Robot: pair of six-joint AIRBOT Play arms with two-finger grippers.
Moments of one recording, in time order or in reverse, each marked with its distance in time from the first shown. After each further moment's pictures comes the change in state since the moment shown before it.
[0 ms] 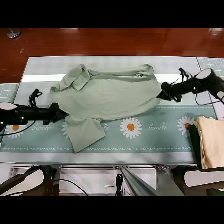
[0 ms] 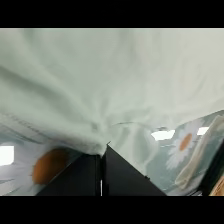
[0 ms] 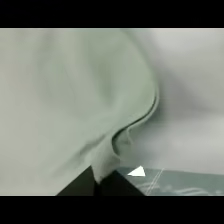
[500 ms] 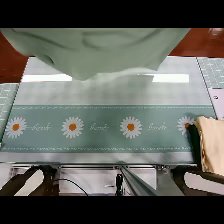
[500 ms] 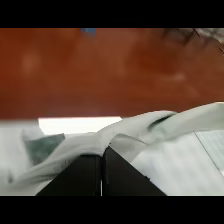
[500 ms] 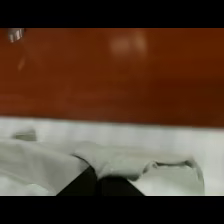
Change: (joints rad) left arm -0.009 0.193 1.011 0.031 0.004 -0.050; right arm 0.060 0.277 0.875 -0.113 0.118 0.051
